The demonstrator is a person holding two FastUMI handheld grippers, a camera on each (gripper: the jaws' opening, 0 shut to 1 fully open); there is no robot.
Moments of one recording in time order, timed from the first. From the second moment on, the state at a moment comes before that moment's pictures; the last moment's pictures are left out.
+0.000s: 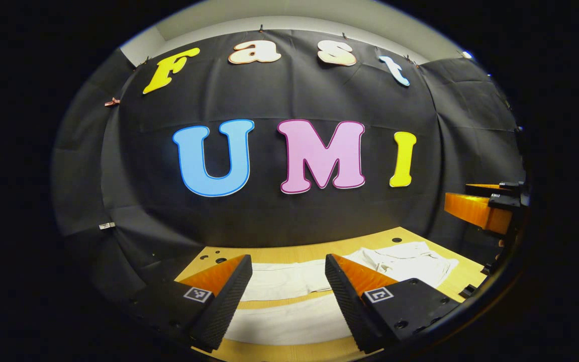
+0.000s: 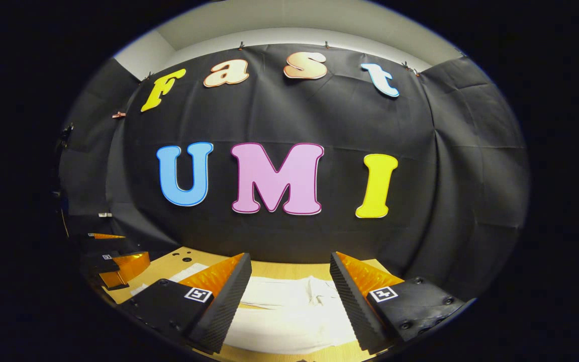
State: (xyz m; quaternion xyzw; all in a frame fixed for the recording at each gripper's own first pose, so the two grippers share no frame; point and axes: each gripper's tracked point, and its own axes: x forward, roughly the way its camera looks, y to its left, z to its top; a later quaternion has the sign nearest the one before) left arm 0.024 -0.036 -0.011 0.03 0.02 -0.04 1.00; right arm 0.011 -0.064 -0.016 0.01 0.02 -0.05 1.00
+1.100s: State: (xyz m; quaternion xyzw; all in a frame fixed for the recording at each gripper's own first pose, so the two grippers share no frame) left arm 0.051 0.056 -0.048 0.01 0.07 0.07 0.99; right arm 0.044 -0.180 -0.083 -0.28 0.09 0.01 0.96
